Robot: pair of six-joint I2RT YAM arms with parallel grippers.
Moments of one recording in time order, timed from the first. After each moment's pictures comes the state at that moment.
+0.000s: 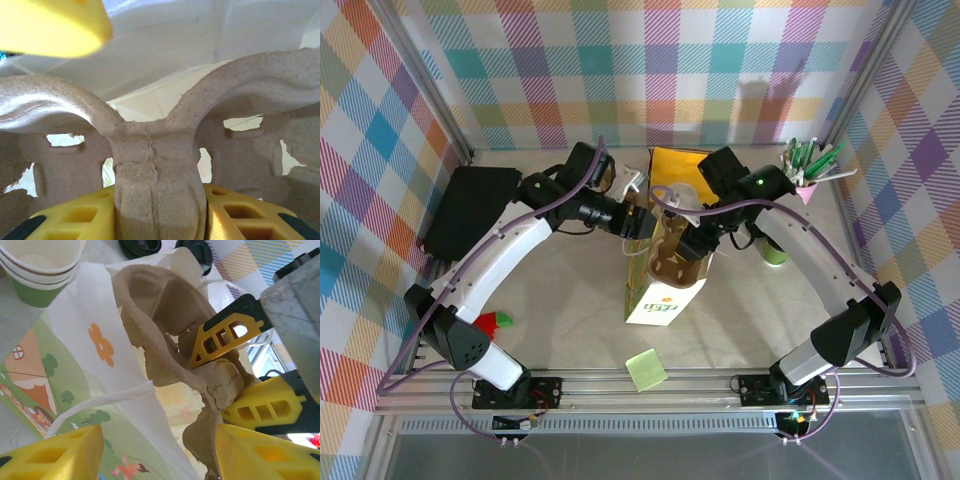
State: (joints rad) left arm -0.61 1.55 1.67 -1.00 0.51 -0.24; right arm 0.58 1.54 1.68 -1.33 -0.44 -0.55
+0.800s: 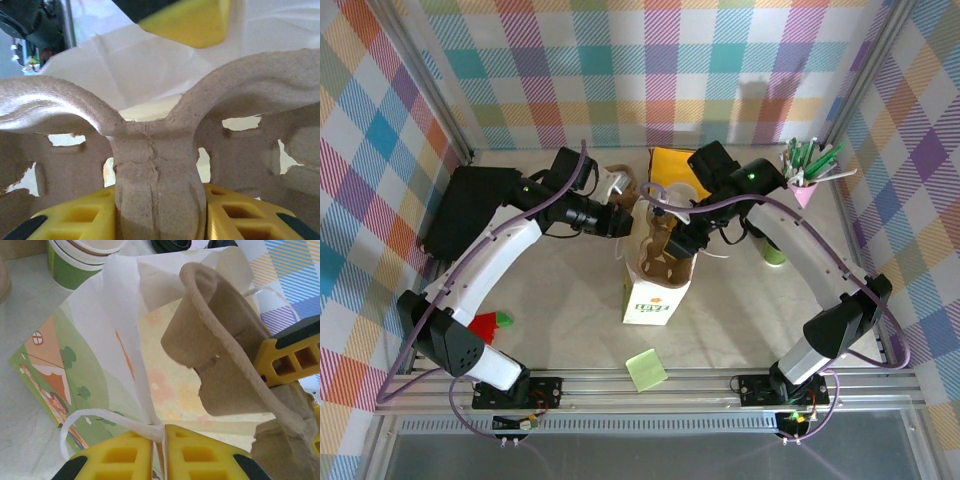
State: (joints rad) left arm -0.52 1.50 1.56 -0.97 0.54 -0.25; right arm 0.61 1.59 1.78 -1.36 -0.54 -0.61
